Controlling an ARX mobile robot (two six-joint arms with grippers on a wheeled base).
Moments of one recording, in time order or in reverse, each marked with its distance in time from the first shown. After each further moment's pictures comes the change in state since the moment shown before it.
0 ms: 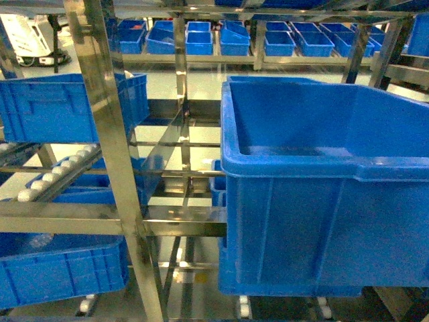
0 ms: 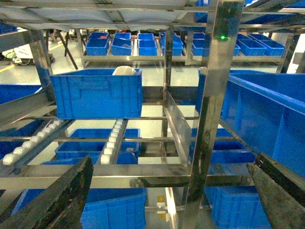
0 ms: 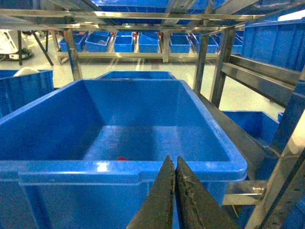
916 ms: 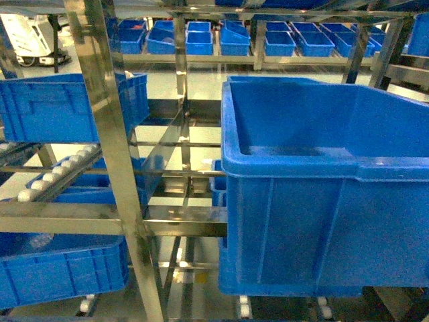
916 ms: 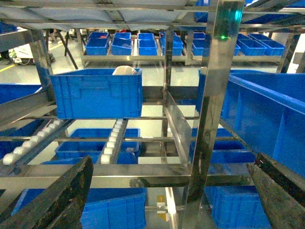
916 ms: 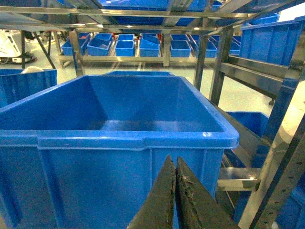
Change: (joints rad) left arm 0.000 0.000 0.000 0.000 0.000 0.000; right arm 0.000 -0.435 -0.123 -0.296 0.000 -0.002
